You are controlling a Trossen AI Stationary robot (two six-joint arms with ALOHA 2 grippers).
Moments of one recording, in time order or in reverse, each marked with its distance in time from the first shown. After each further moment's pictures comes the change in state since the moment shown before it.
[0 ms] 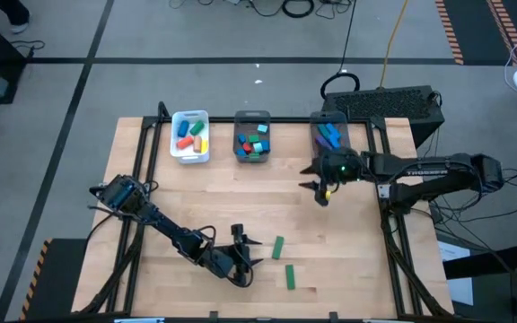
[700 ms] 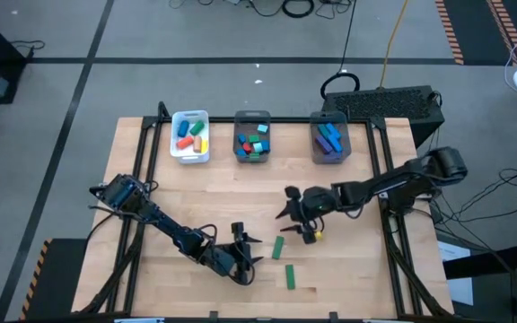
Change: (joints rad) left arm 0.012 0.000 0.000 -0.014 0.000 0.000; right arm 0.304 0.419 0.000 0.483 -0.106 -0.134
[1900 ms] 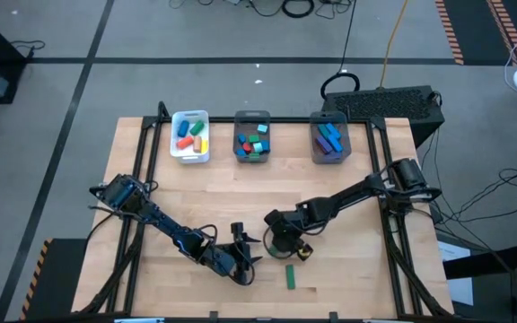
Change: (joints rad) left arm 0.000 0.001 0.000 -0.026 0.000 -0.002; right arm 0.096 0.400 0.378 -0.467 -0.078 -0.378
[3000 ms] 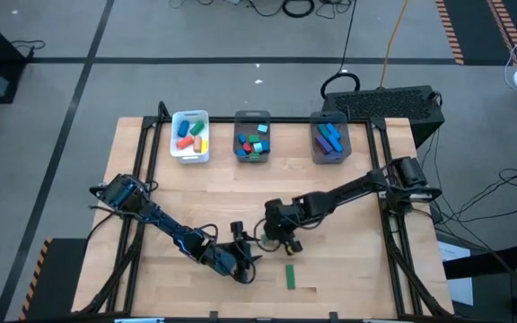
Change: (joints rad) left arm 0.006 0.000 0.000 -0.015 0.000 -0.024; right arm -0.032 -0.017 0.088 -0.090 0.100 0.293
